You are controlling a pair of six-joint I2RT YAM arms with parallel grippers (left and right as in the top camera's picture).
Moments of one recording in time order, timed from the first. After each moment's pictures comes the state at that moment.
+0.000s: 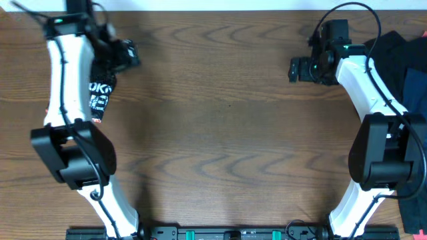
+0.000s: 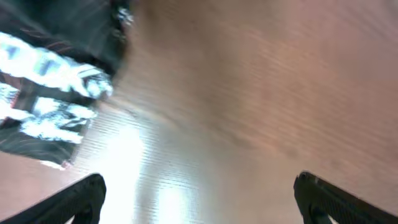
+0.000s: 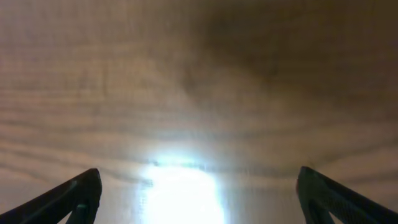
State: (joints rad) left arm 0.14 2.04 1.98 -1.29 0.17 -0.17; right arm 0.02 2.00 1.56 -0.77 -0.11 0.11
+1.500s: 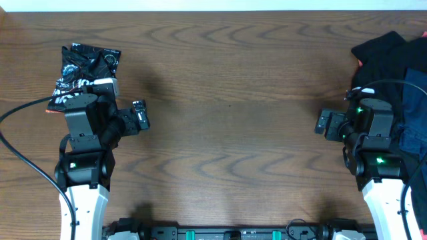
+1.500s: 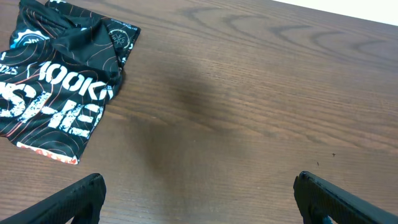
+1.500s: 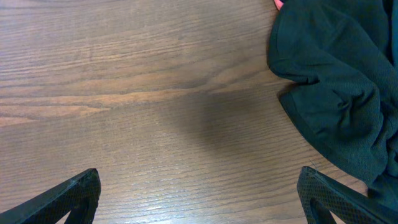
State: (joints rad) left arm 0.10 0.98 0.84 -0.55 0.15 -0.11; right arm -0.05 1.01 0.72 -0.48 0.04 0.12
